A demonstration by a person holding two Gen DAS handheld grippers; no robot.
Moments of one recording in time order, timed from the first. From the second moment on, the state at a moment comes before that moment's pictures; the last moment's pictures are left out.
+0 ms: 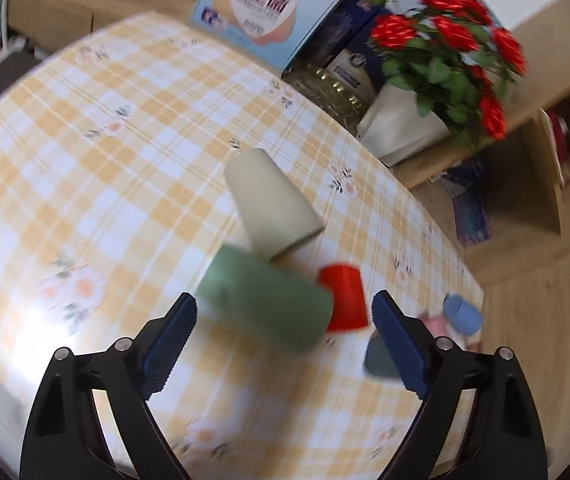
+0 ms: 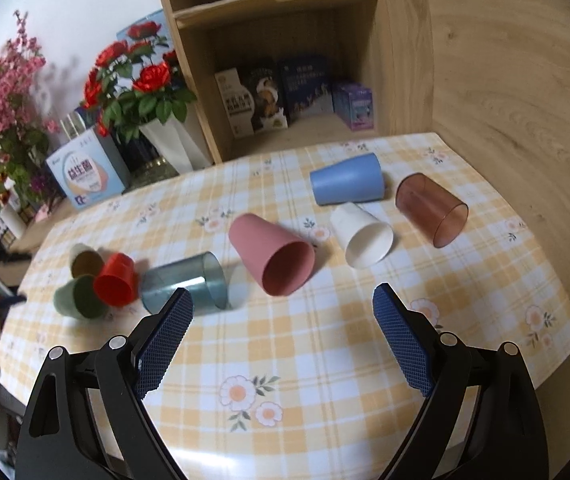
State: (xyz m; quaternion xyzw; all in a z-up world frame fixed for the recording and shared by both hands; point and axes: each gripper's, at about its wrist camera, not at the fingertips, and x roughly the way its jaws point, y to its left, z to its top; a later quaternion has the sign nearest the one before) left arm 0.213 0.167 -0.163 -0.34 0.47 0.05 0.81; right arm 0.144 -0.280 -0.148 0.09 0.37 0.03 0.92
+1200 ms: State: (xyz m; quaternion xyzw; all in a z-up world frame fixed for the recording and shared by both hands) left arm 0.333 0.179 -0.203 -0.35 0.52 0.06 0.78; right arm 0.171 -0.298 -0.176 0.10 0.41 0.01 0.91
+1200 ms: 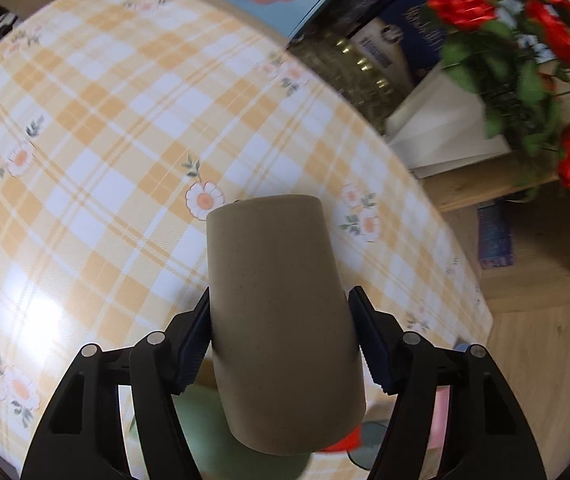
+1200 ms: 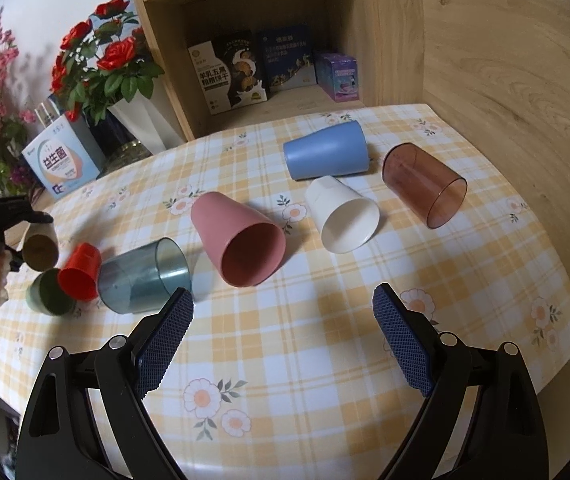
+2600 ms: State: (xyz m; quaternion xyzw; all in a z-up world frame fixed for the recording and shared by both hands) left arm 0.195 -0.133 -0.254 -0.19 0.59 -0.16 0.77; right arm 0.132 -0.373 -0.165 0.13 0.40 -0.04 0.91
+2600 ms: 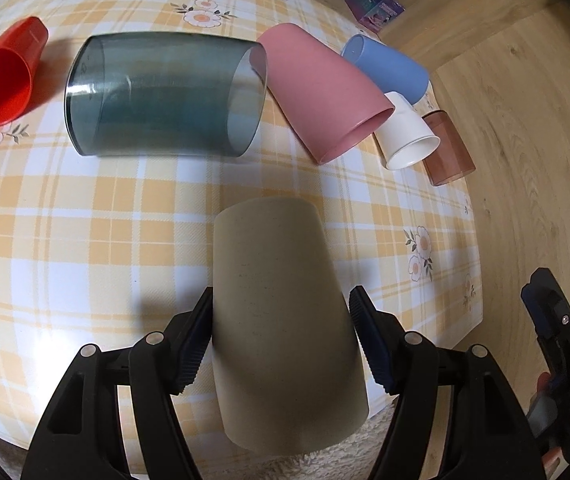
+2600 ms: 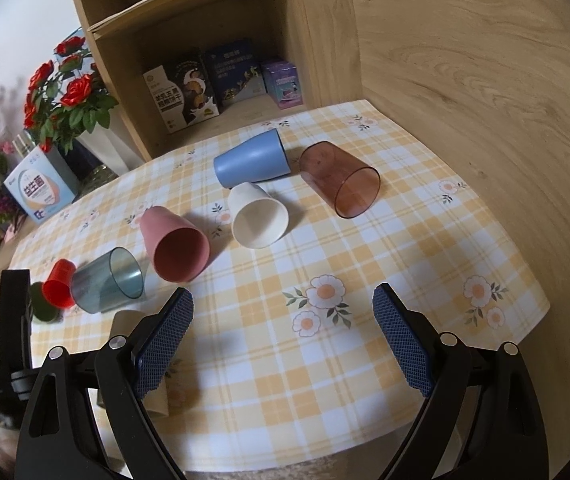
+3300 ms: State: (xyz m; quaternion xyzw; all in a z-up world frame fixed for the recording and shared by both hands) left arm 0.164 -0.042 -0.165 -0.05 0.46 -0.08 0.89; right arm 0.140 -0.322 -0.155 0.10 0.43 0.01 0.90
